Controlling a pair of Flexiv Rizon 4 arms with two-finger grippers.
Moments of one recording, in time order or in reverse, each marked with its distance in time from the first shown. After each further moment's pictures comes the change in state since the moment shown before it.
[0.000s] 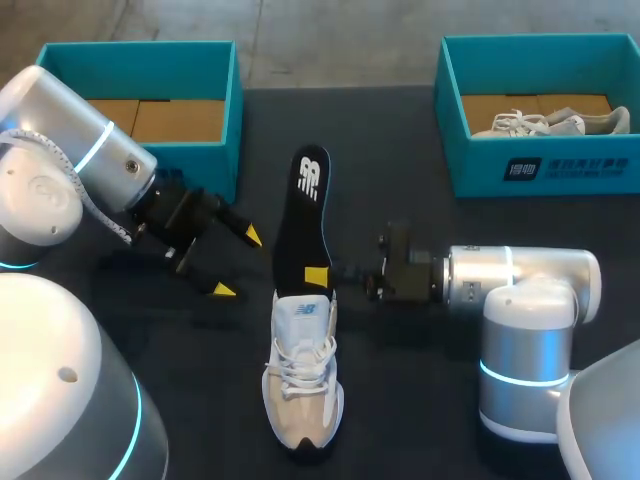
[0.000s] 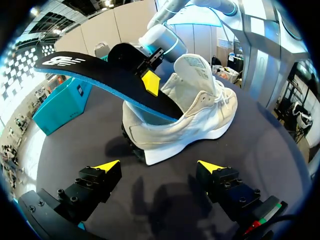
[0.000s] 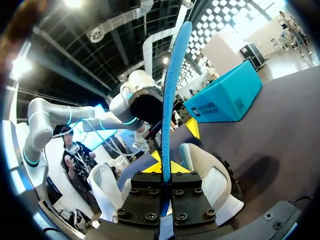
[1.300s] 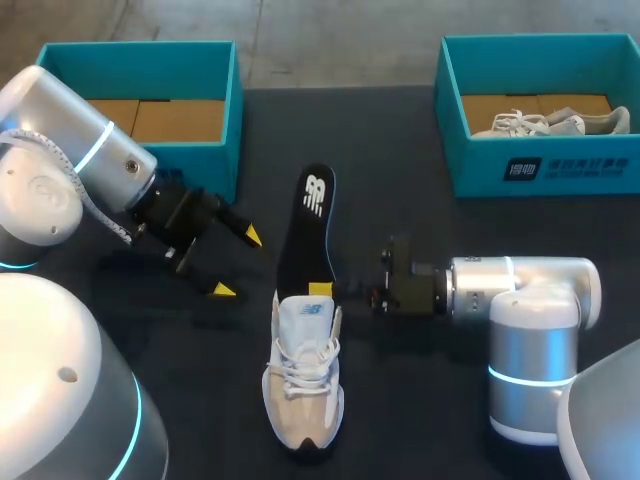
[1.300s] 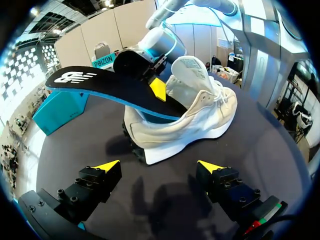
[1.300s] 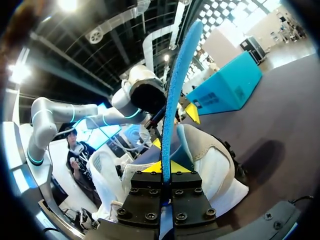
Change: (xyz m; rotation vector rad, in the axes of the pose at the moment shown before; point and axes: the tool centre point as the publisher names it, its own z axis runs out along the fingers) left arm 0.000 0.000 0.000 0.000 0.000 0.000; right arm 0.000 -0.025 -0.005 0.029 0.039 0.037
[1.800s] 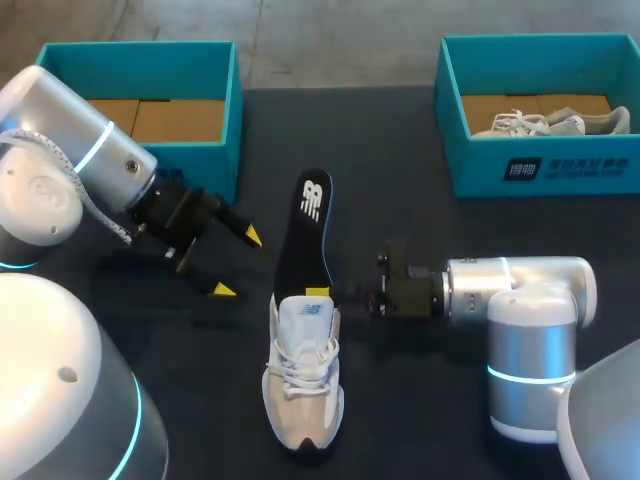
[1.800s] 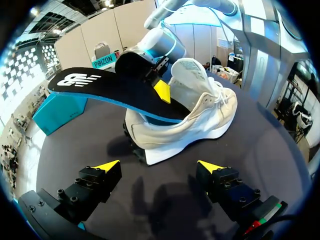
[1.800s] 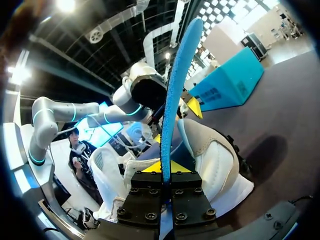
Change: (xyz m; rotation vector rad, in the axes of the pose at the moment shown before) left arm 0.000 0.000 0.000 0.000 0.000 0.000; right arm 0.002 -0.008 0.004 0.022 0.018 0.017
